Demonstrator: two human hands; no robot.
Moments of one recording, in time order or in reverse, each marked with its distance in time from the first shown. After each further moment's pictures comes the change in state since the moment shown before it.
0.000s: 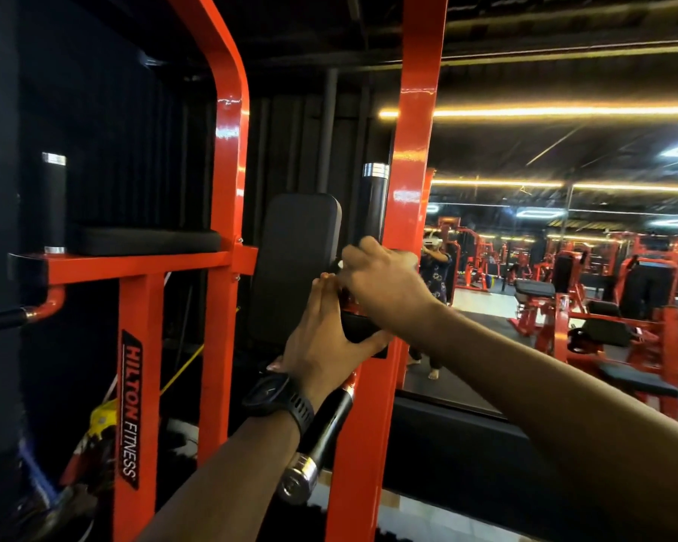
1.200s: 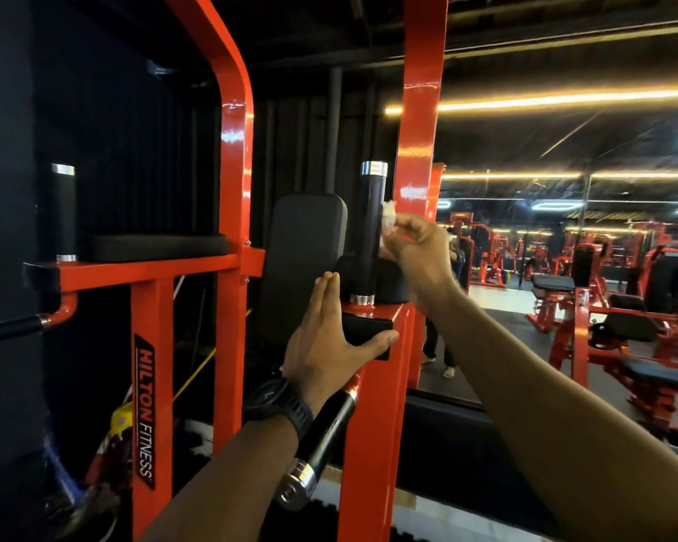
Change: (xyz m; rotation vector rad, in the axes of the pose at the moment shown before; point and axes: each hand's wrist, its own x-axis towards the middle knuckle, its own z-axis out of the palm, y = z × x) left_hand -0.001 -0.001 0.001 0.035 -0.028 0.010; right_hand 0.006 0.037 0.029 1.648 0.524 0.821
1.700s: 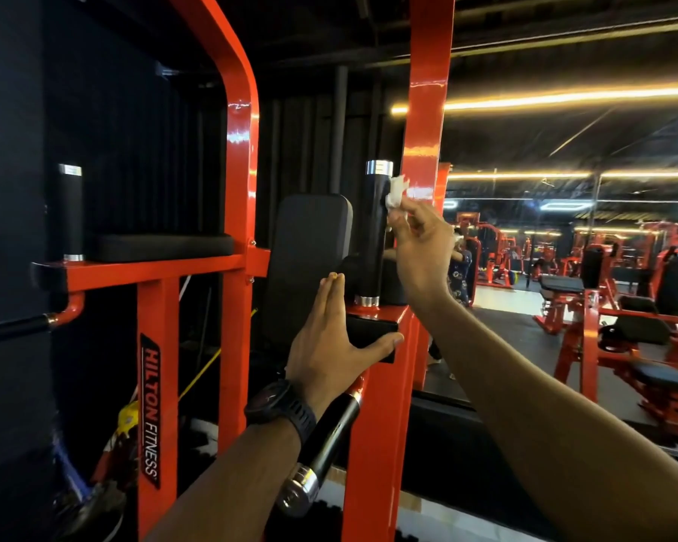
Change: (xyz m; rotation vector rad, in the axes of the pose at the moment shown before) left_hand 0.001 -0.001 0.002 -0.002 0.011 0.012; right_hand 0.019 0.020 0.012 -0.223 0.194 -0.282
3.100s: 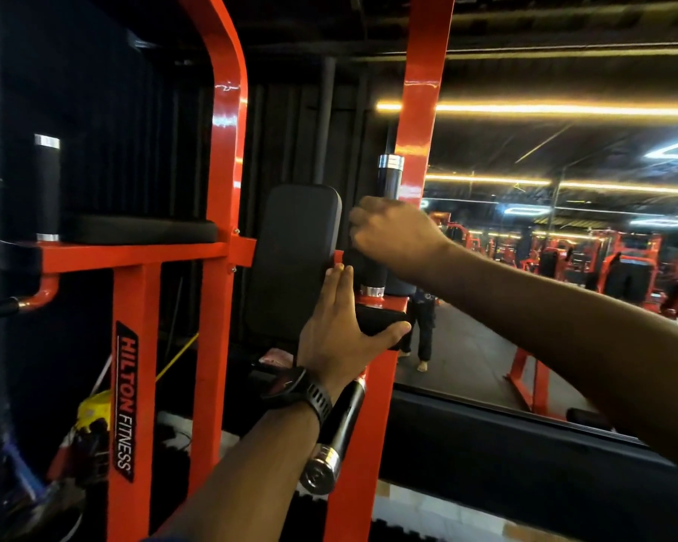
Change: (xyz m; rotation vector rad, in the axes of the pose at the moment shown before) left_hand 0.001 -0.004 0.000 -0.053 -0.002 -0.011; right_hand 0.000 -0.069 0.009 -1.574 -0.813 -1.066
